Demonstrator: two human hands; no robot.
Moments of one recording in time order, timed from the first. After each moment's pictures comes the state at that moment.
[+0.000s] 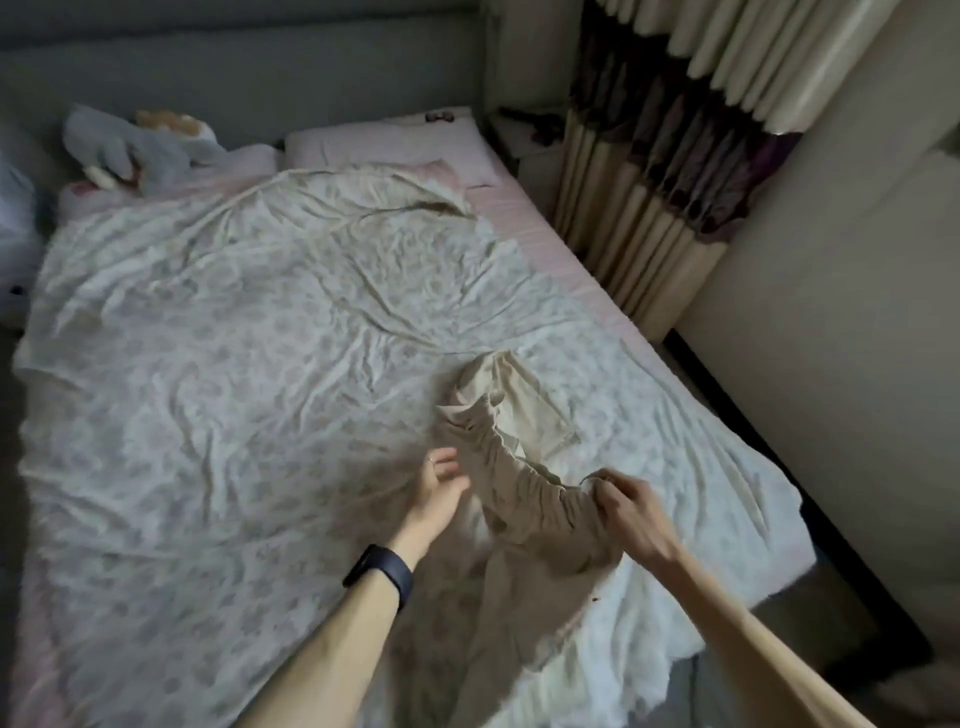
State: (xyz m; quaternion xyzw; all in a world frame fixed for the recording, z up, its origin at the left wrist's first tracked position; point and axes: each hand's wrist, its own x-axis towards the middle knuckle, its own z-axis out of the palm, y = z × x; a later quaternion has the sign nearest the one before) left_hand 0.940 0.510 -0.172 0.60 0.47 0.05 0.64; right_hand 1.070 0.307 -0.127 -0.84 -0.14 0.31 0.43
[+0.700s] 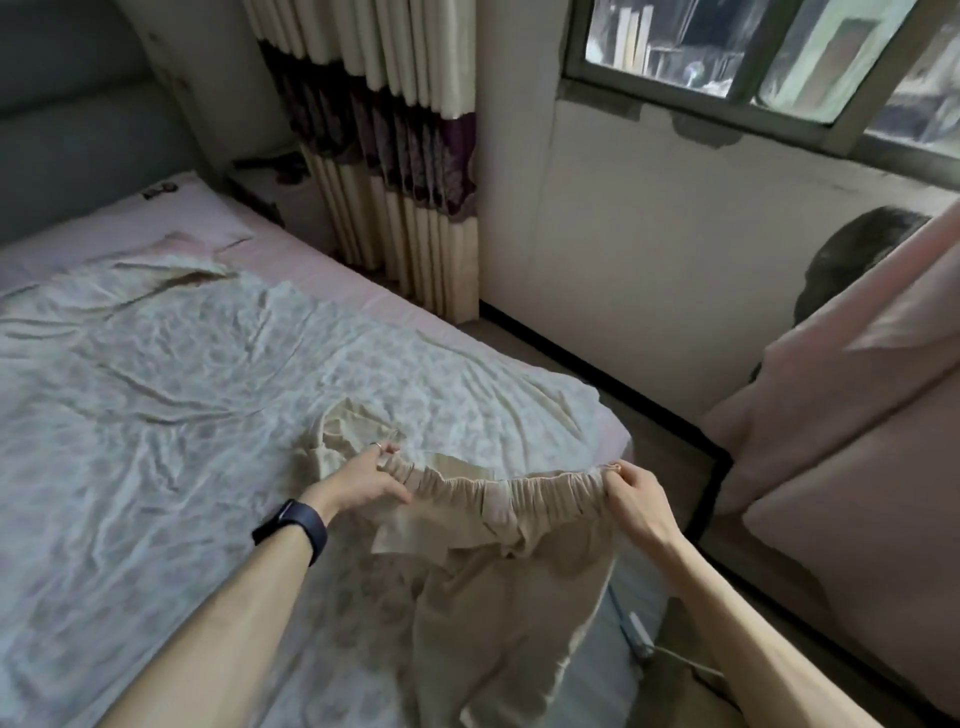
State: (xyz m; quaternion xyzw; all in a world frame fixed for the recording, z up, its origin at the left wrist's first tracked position) left_hand 1.064 0.380 -0.153 0.82 0.15 -0.30 0.46; right_hand 1.059 0.015 -0.143 -0.88 0.14 0.11 0.45
